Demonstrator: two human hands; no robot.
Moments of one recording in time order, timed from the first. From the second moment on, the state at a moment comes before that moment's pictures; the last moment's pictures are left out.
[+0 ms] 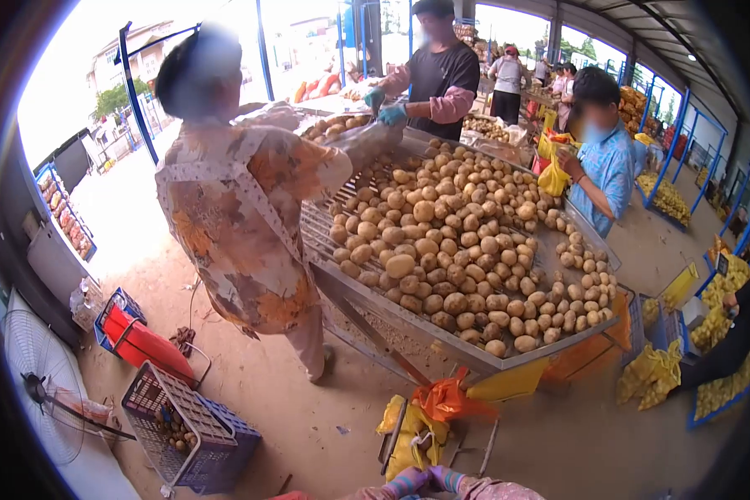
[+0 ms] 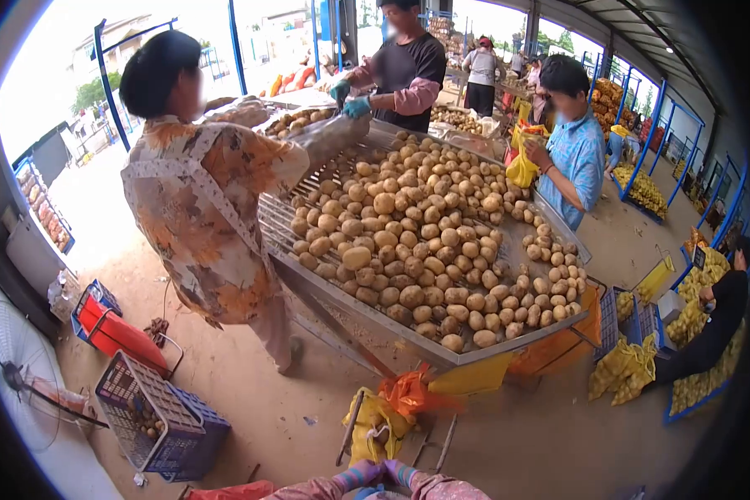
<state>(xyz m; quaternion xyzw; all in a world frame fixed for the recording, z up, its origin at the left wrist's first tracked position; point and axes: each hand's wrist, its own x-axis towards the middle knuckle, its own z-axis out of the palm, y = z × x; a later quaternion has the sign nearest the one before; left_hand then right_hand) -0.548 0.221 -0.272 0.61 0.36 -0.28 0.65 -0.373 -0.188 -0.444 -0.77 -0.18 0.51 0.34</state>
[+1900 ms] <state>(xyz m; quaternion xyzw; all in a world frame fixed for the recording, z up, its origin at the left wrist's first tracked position) -0.569 0.183 -0.265 0.90 0.21 -0.28 0.27 -0.479 -0.131 -0.156 -0.78 -0.12 0.56 0.26</state>
